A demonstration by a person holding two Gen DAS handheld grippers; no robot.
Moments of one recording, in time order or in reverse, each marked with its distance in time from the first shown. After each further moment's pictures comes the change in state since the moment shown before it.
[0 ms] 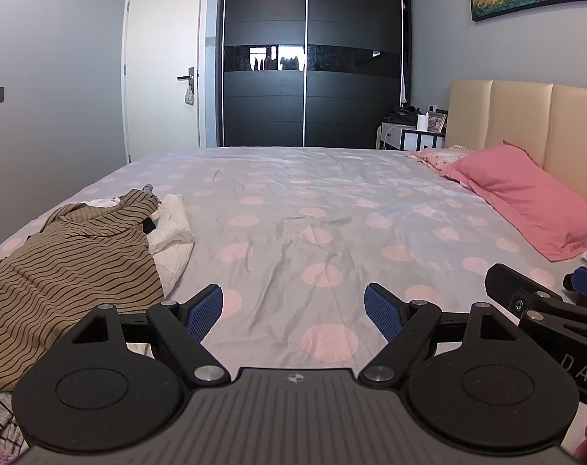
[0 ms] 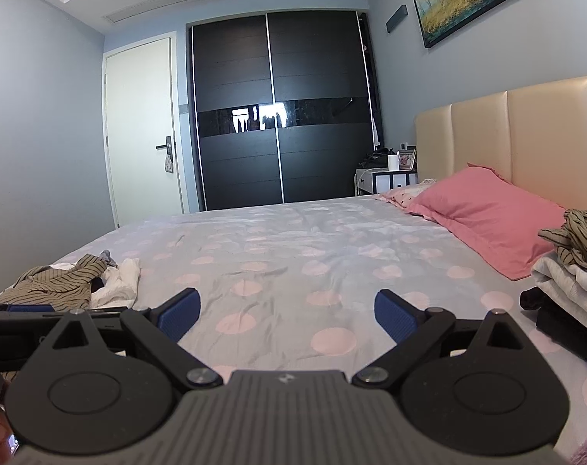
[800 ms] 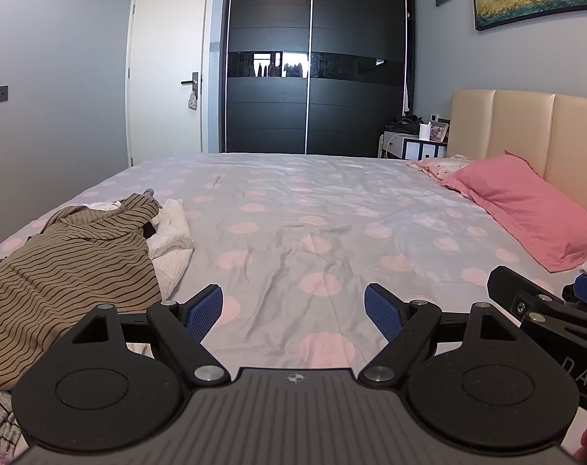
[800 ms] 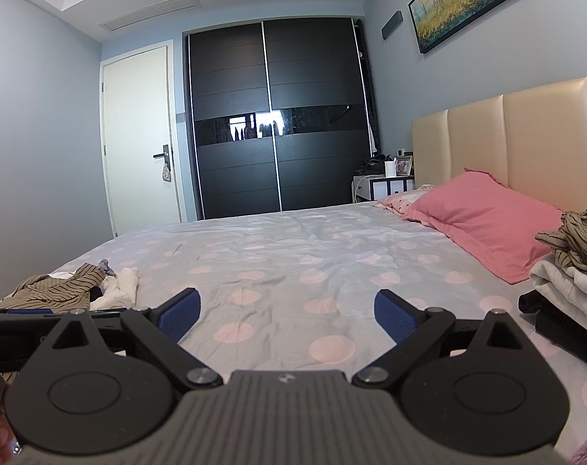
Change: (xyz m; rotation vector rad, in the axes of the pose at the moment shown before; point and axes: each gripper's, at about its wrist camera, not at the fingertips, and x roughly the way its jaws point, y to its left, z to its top) left arm -0.002 -0.003 0.004 -0.026 -0.030 0.007; right arm -0.002 -0.003 0.002 0.017 -0.035 -0.011
